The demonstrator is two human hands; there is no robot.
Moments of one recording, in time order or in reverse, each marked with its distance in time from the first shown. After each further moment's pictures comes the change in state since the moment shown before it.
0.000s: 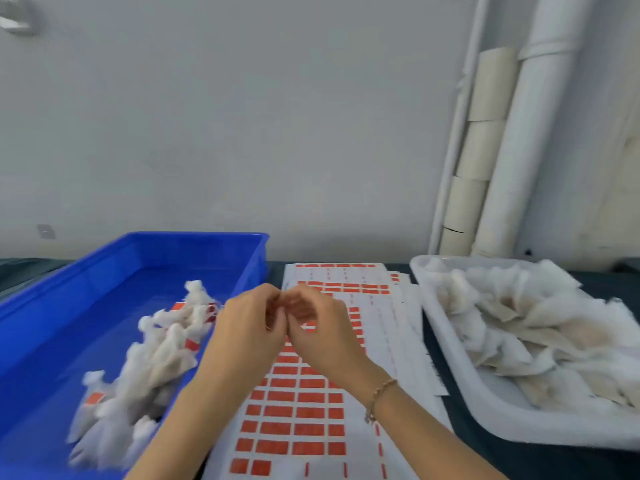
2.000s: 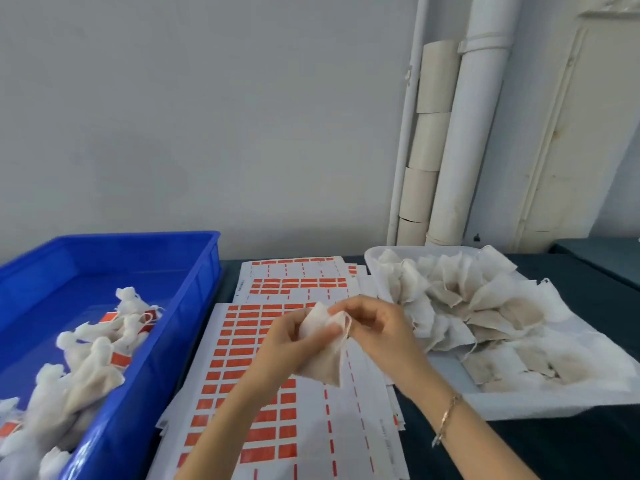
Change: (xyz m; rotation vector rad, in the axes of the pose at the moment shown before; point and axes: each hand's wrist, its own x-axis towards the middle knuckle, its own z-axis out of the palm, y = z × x) left_hand -0.001 0.035 0.111 -0.764 -0.481 -0.196; right_hand -0.054 0.042 -0.120 0.146 0.131 0.288
